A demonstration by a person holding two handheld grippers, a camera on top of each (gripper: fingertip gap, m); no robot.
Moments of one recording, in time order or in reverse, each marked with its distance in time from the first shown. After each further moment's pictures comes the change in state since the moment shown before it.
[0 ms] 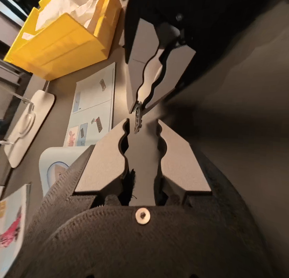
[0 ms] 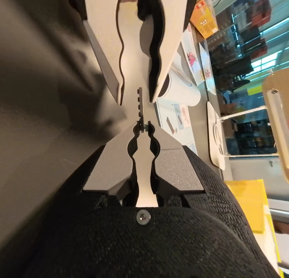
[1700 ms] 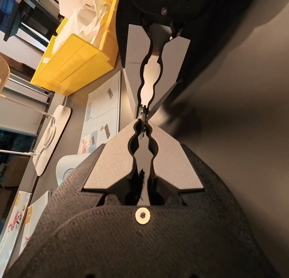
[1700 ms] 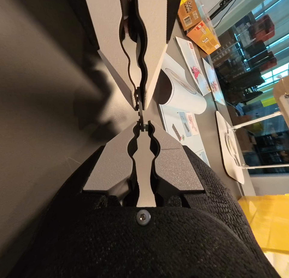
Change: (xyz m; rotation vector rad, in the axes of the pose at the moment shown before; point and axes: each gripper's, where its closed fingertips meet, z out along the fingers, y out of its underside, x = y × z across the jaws) left arm -0.002 -0.001 0.004 0.049 -0.077 0.130; right arm -0.012 -0.010 0.005 0.134 -0.059 0.073
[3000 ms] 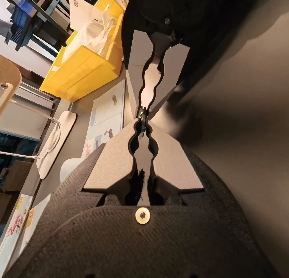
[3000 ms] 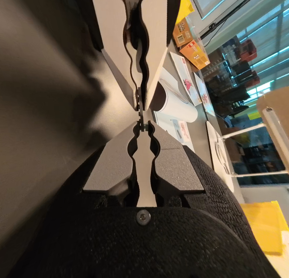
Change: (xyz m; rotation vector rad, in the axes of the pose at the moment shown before) left arm -0.004 -0.009 -0.004 0.057 -0.022 -0.004; right arm 0.006 -0.011 -0.003 0.072 0.031 -0.056
